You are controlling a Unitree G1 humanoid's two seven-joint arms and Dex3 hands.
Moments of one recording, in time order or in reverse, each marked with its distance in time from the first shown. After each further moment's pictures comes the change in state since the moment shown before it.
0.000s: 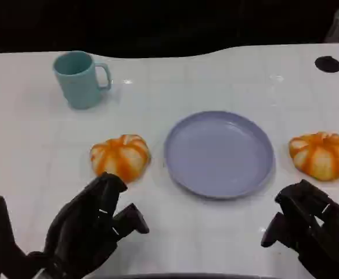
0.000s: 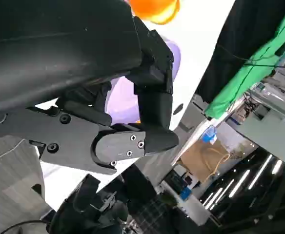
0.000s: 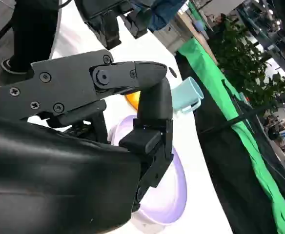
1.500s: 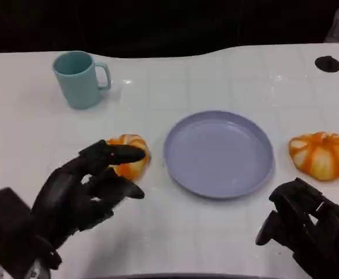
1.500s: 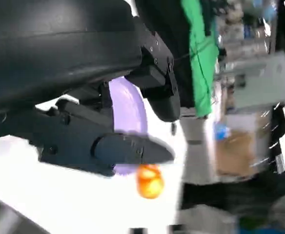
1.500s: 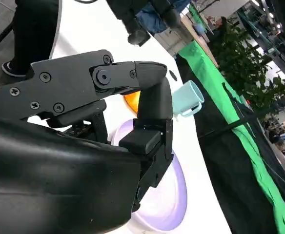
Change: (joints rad) left arm -0.084 0.174 -0.123 0.114 0.537 -0.659 -0.101; right arm -0.014 0.007 0.021 0.001 -0.006 -0.001 -0.009
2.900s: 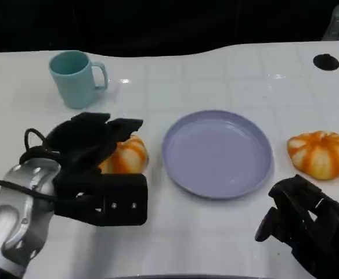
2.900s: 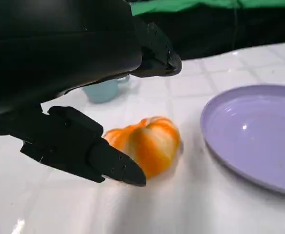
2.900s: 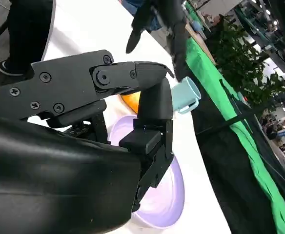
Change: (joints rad) left arm -0.391 0.262 -0.341 0.128 0.923 0.168 0.068; right arm -0.015 0.008 -0.002 0.008 0.004 0.004 -0.012
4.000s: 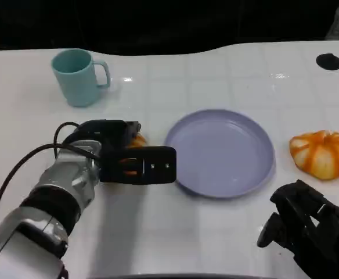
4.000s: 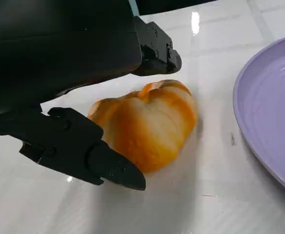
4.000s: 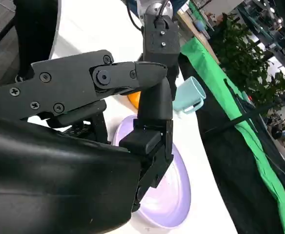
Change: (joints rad) left arm -0.477 -0.256 -0.184 1.010 -0.019 -0.020 0.269; right arm 0.028 -0.005 -0.001 -0.012 0.002 0.000 0.006
